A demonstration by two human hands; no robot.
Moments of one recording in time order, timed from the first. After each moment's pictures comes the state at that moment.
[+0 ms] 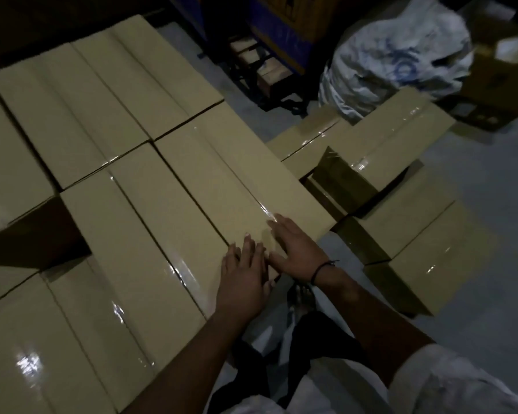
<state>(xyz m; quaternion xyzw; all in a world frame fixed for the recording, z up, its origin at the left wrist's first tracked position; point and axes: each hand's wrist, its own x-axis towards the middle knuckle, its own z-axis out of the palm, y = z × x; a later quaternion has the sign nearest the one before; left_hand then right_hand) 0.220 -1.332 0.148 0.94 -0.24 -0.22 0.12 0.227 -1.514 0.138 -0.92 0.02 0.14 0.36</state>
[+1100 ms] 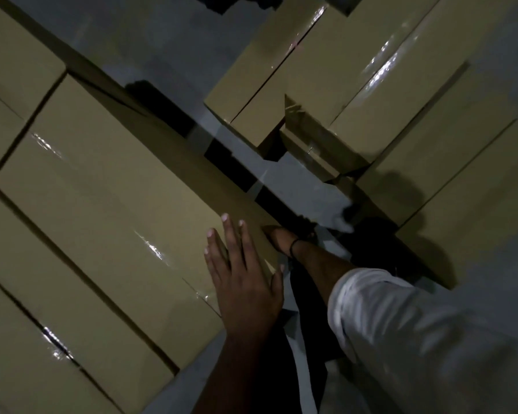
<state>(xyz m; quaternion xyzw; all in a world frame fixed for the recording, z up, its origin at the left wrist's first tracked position) 0.277 -1.574 0.086 0.98 -0.15 -0.15 0.04 0.317 -1.683 -0.083 -0.59 0.33 0.50 0.55</state>
